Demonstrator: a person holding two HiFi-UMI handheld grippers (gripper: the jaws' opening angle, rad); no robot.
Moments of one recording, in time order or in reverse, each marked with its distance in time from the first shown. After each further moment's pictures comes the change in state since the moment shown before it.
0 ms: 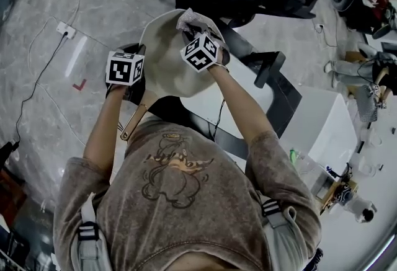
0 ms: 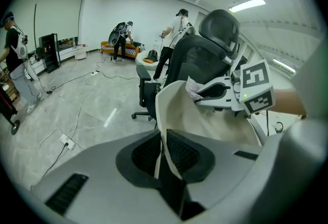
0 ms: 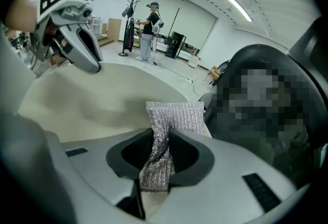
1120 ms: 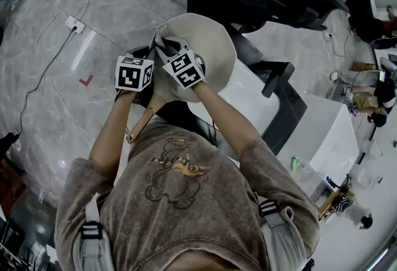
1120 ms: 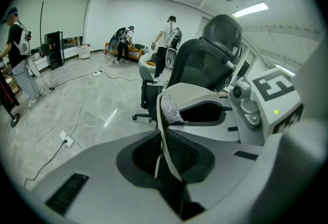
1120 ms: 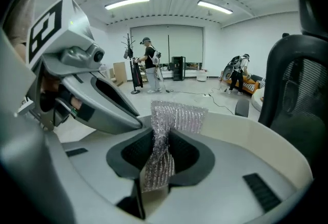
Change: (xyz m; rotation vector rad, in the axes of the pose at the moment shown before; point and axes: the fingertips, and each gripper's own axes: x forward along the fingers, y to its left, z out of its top) left arm -0.001 0.002 0.000 -0.046 -0.043 0.011; right arm 0.005 0.098 0.092 0.270 -0.325 0.255
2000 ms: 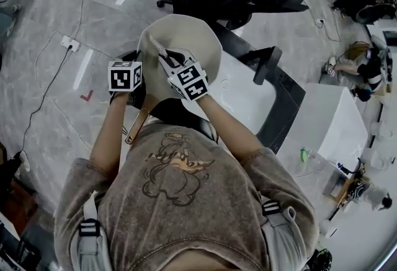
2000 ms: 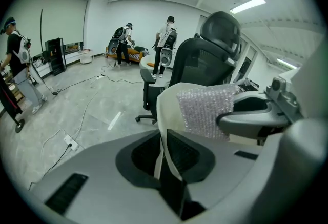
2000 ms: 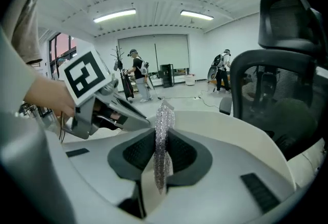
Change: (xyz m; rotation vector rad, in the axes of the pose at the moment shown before) left arm -0.001 0.000 -0.002 0.036 -0.011 0.044; right arm -0.083 0.001 -0.004 0.132 -0.104 -0.089
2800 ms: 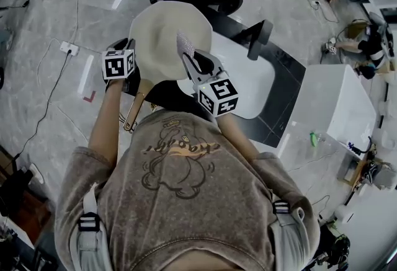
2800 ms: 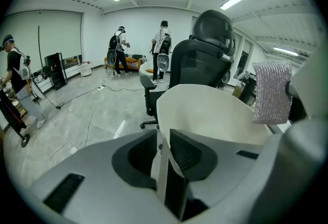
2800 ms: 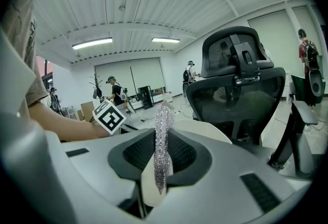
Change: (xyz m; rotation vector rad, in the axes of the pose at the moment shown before) left arm -0.007 0.003 0.005 0.105 -0.064 0.051; right arm -0.156 0.000 0.006 0.242 -0.256 -0.215
